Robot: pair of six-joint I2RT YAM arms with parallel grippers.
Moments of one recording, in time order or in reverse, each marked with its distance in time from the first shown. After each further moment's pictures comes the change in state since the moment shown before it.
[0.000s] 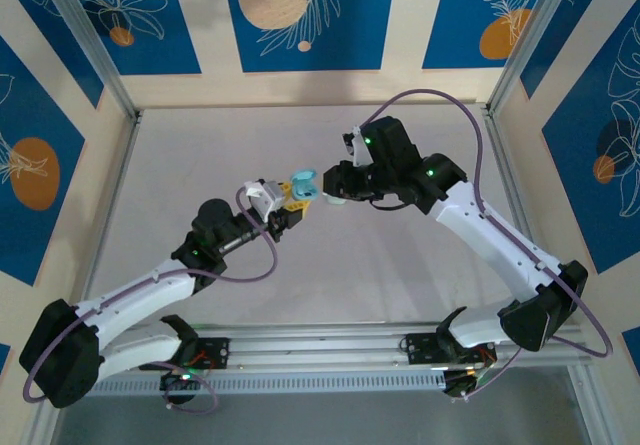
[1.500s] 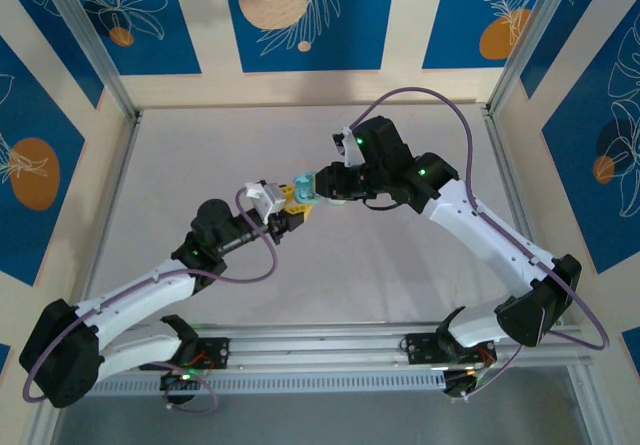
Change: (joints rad) left arm -0.002 0.000 0.000 0.019 0.063 -0.018; right arm 0.029 0.030 0.013 0.027 -0.004 -0.035
